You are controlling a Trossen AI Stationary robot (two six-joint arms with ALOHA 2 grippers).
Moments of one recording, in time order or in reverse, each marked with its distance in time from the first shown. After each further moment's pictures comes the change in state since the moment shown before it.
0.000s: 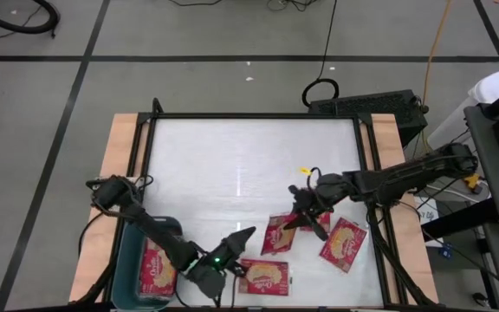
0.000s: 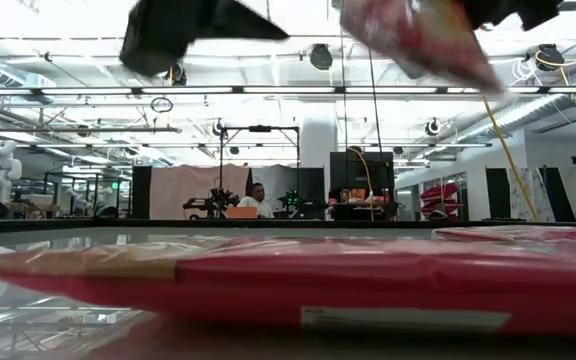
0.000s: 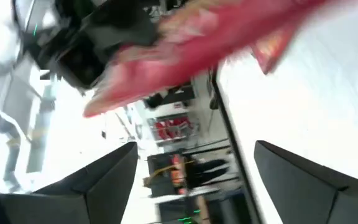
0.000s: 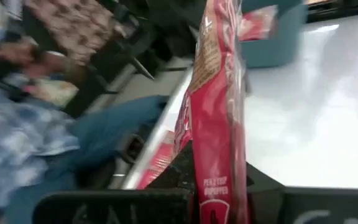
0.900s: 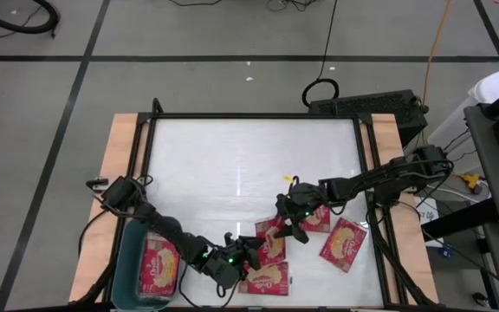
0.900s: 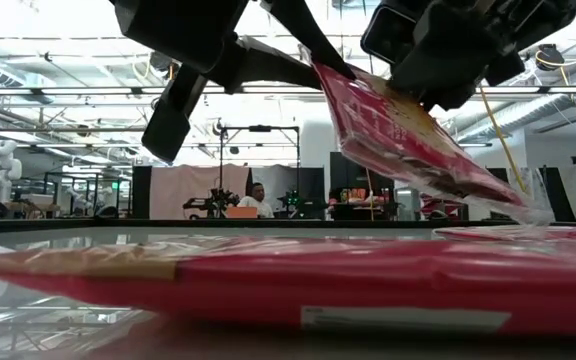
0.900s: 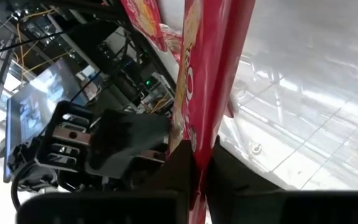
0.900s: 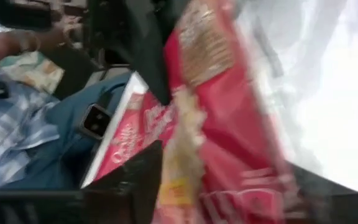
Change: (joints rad) left arm 0.073 0.067 -0.001 -0.111 0.388 0.459; right arm -0.034 0.322 -0.001 0.154 -0.054 0.076
